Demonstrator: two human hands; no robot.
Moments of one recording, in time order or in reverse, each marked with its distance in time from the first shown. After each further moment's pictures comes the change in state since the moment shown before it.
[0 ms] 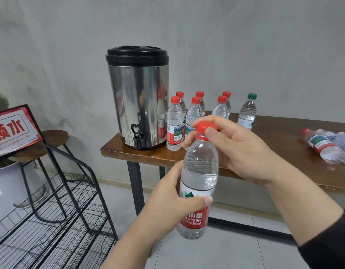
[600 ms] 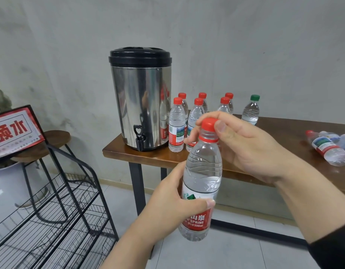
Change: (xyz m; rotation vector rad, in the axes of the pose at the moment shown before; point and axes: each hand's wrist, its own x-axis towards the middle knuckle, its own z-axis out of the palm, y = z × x) left_hand 0.002 0.000 -0.006 -0.006 -0.041 0.012; right_hand 0.004 -0.013 0.000 -0.022 -0.030 -0.023
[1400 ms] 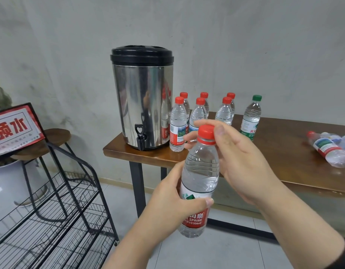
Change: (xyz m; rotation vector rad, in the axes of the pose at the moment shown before) left_hand 0.000 -0.006 0.000 0.014 0.070 0.006; right_hand -0.009 0.015 0.038 -0.067 0.279 -0.060
